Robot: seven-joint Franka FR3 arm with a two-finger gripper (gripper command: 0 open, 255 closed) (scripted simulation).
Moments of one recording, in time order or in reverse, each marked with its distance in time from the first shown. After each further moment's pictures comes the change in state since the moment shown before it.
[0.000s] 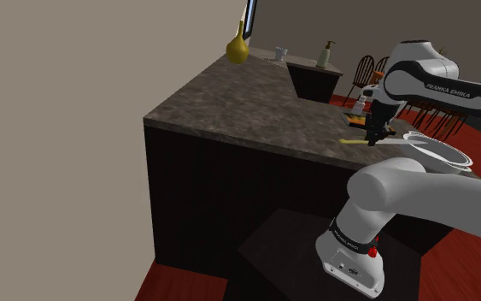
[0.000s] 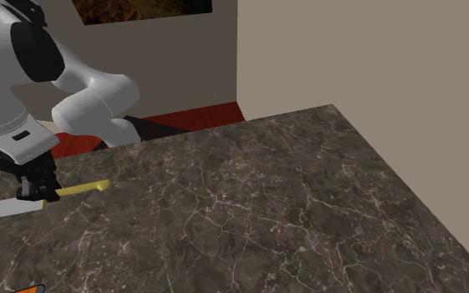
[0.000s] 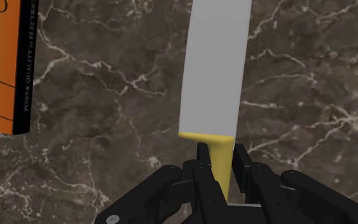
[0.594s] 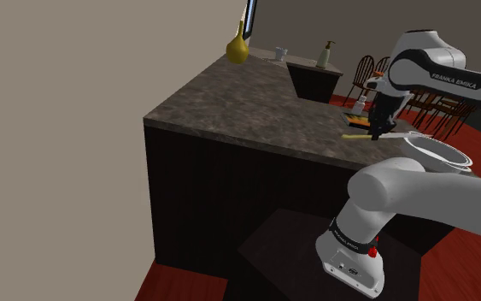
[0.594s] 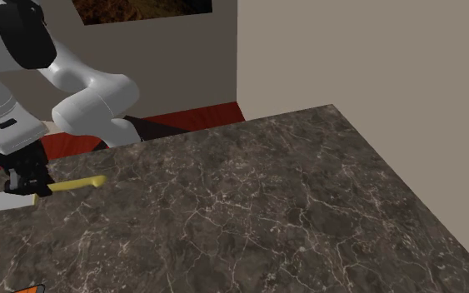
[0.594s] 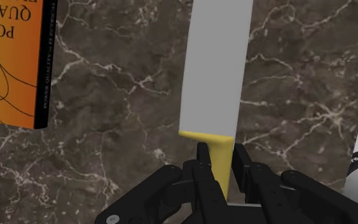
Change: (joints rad) arm 0.015 0.015 0.035 0.066 0.036 -0.053 -0.013
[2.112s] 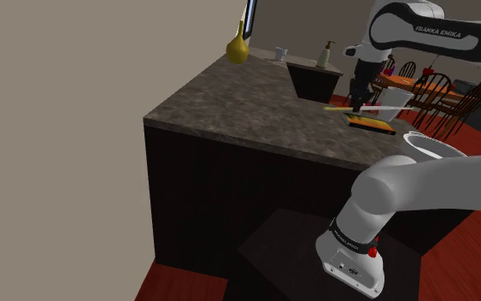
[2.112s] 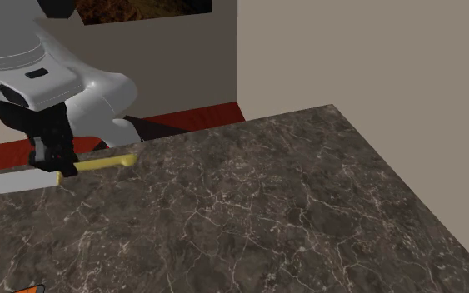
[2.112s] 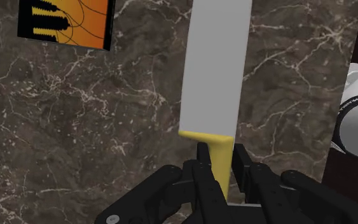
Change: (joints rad) arm 0.133 0.259 0.175 0.264 0.204 -0.053 0.127
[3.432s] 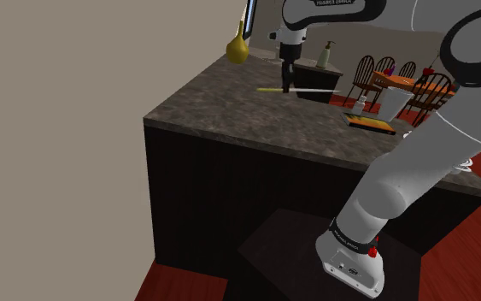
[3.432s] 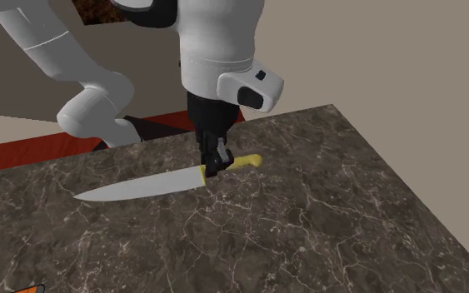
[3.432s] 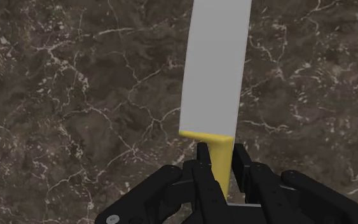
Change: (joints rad) arm 0.181 0.646 0.132 0.437 0.221 0.142 0.245
